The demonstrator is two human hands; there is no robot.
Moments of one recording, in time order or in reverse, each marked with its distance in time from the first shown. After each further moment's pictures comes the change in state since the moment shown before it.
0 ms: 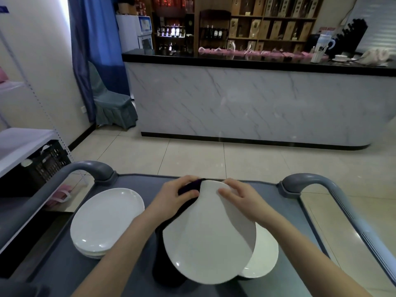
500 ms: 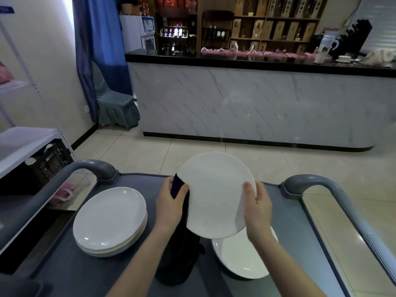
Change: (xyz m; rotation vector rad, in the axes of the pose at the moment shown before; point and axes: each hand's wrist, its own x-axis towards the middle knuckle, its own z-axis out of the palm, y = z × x) left_hand -0.009 -0.017 0.034 -0.250 0.572 -0.244; right_hand -0.013 0.013 0.035 0.429 0.730 0.098
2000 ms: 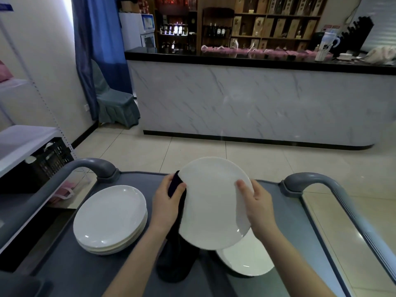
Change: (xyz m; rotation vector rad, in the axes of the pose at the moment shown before) left_hand -0.001 0.003 -0.012 0.047 -0.068 0.094; right_hand 0.006 -0.006 -0.012 -0.052 -0.223 0.004
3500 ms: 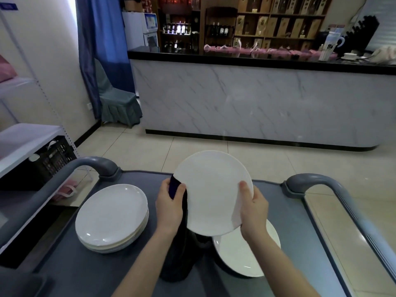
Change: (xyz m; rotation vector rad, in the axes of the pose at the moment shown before) left_hand -0.006 -0.006 0.015 -0.067 0.173 -0.124; right_hand -0.003 0.013 0.025 0.175 0.206 0.122
